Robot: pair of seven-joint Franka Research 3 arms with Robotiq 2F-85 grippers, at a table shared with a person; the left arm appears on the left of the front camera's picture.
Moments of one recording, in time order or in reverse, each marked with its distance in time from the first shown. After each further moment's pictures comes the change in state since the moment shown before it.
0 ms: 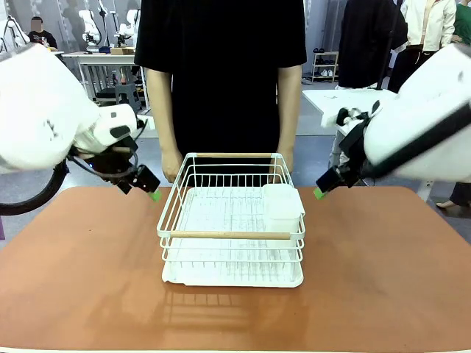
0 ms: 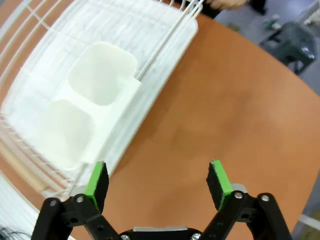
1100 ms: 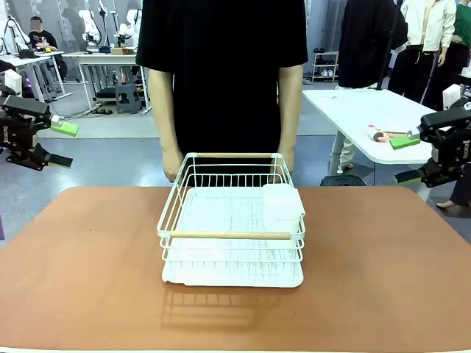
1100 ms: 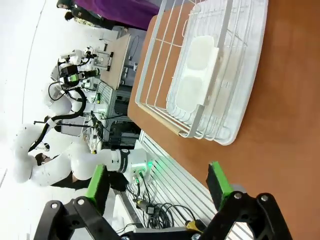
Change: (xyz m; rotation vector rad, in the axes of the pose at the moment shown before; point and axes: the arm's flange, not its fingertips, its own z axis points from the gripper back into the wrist) left arm -0.077 0.134 0.116 -0.704 -0.239 0.450; right arm -0.074 -0.115 0.092 0.818 -0.052 -0.566
